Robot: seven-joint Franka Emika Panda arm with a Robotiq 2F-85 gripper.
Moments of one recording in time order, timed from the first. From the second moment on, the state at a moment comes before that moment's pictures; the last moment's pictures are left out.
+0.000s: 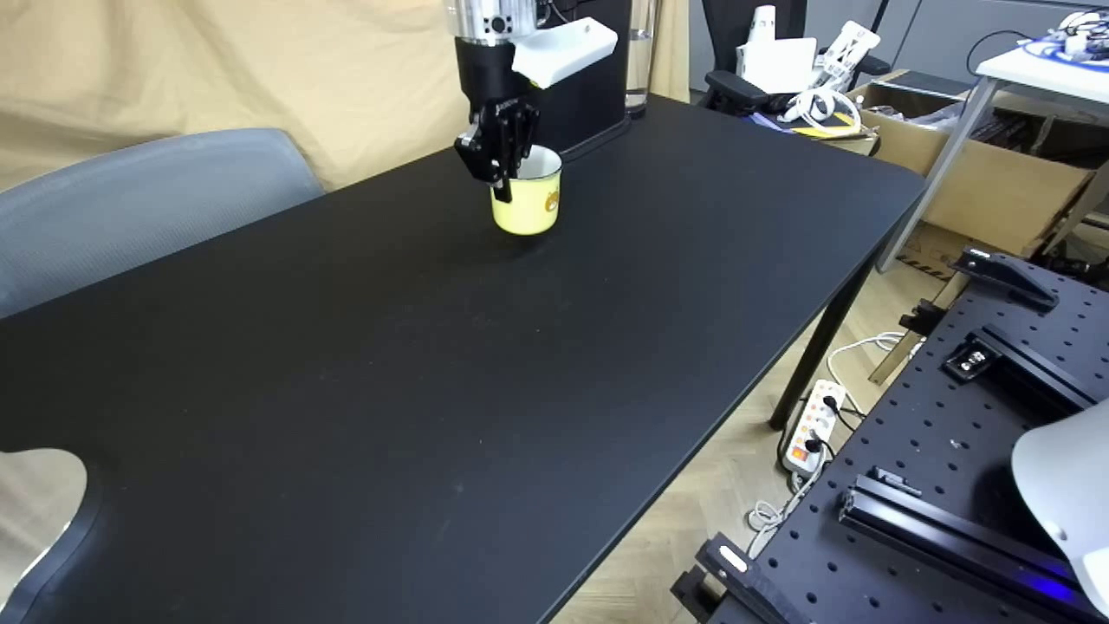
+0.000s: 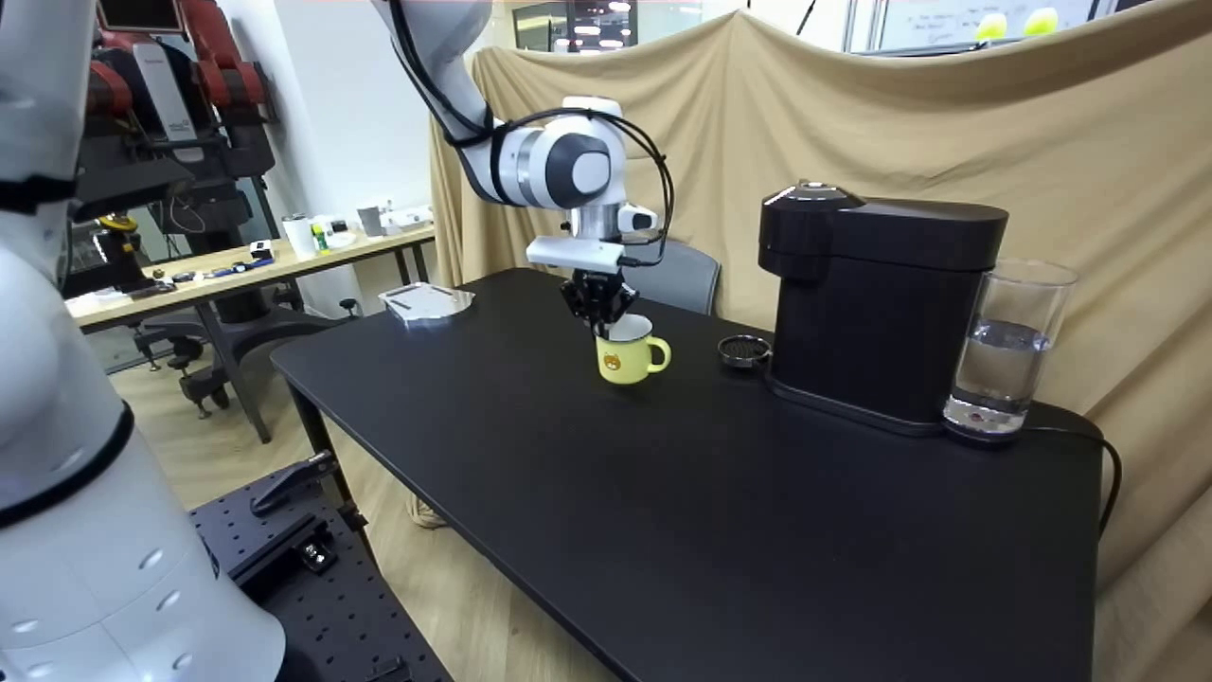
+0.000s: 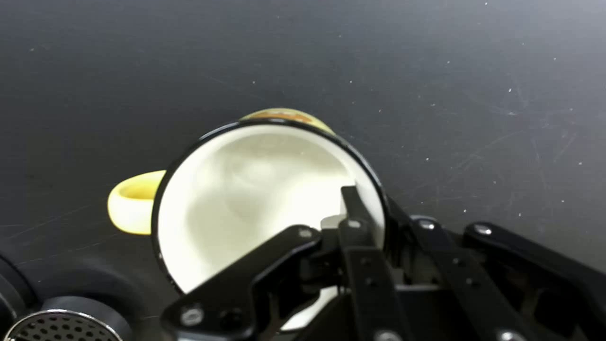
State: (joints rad) arm 0.08 0.45 0.10 -2.02 0.00 2.50 -0.17
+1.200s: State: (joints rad) arm 0.14 0.53 0.08 -1.94 -0.06 2.50 -0.12
